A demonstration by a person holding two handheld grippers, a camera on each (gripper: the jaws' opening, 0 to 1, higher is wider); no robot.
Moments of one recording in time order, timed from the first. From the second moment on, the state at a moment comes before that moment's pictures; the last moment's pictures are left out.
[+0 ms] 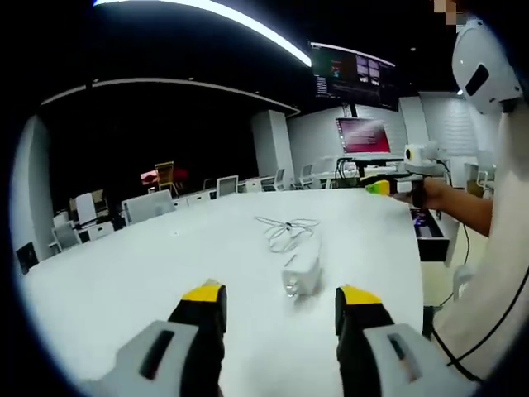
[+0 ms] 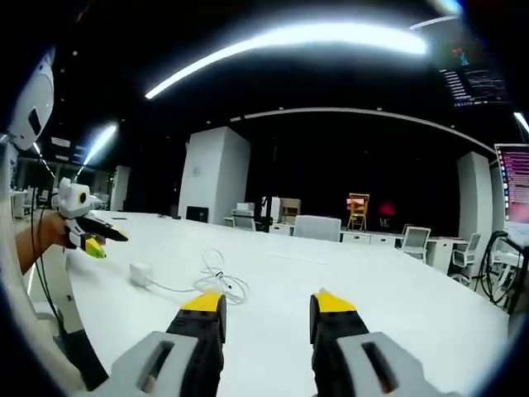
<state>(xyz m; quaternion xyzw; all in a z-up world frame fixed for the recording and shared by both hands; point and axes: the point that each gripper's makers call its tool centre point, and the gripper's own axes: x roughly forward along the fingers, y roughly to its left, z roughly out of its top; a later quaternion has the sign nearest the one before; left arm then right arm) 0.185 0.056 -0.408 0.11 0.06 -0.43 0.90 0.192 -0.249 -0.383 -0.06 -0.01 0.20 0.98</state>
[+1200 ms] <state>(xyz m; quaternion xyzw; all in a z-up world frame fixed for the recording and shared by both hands) 0.349 -0.023 -0.431 0.16 0.12 -0.43 0.88 0.182 -0.257 -0.391 -0.08 0.01 0.18 0.98</state>
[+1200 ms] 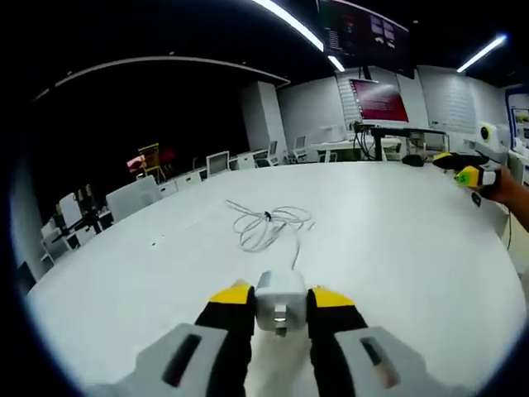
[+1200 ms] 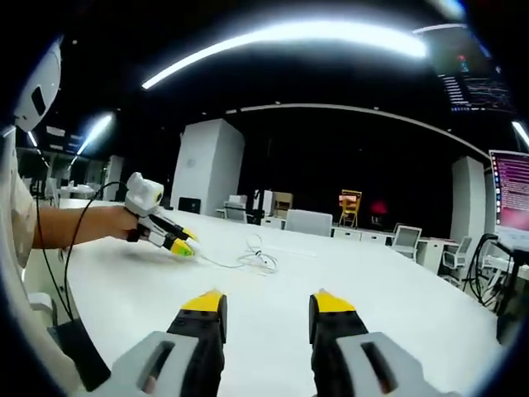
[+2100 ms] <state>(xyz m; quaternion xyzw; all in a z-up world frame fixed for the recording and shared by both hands) 0.273 0.068 -0.360 0.13 0.03 -0.37 0.92 0.198 -0.242 -0.376 -0.09 0.00 0.20 0.98</state>
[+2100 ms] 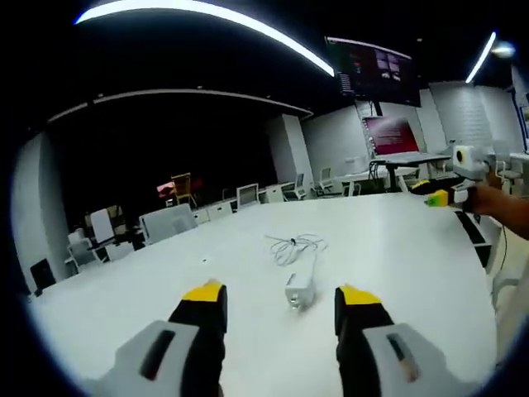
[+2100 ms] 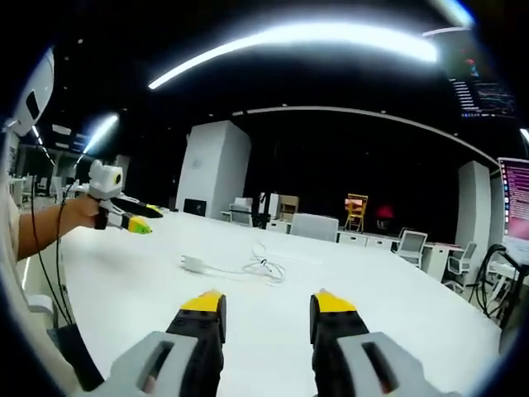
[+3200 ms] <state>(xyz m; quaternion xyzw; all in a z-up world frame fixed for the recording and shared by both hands) 0.216 0.142 -0.377 0.07 -0.01 -0.26 0.96 0.199 -0.266 -0.386 -0.05 0.00 0.17 0.98</state>
